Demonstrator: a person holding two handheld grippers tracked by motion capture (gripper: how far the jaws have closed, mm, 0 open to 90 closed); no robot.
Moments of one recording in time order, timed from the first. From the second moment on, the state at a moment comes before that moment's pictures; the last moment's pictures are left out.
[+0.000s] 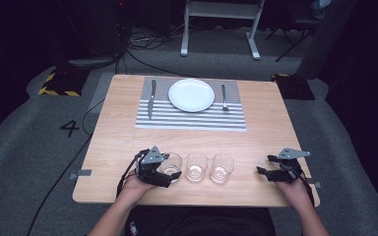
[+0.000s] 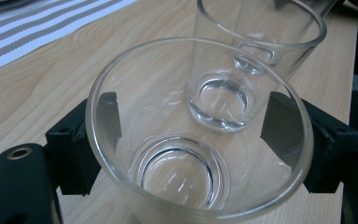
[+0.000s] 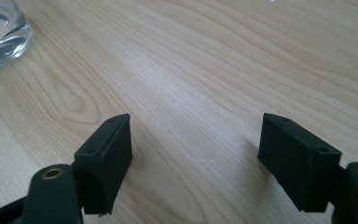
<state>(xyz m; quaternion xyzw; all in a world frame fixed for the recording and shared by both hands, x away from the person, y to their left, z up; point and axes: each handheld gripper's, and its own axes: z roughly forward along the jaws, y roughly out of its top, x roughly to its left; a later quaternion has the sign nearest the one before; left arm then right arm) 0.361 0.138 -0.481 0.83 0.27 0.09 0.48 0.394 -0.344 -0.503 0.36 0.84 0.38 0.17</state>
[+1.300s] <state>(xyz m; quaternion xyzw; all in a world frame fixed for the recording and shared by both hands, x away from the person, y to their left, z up) 0.365 0.147 -0.431 0.79 0.32 0.17 0.50 0.395 -0.344 -0.503 0.36 0.83 0.38 0.17</state>
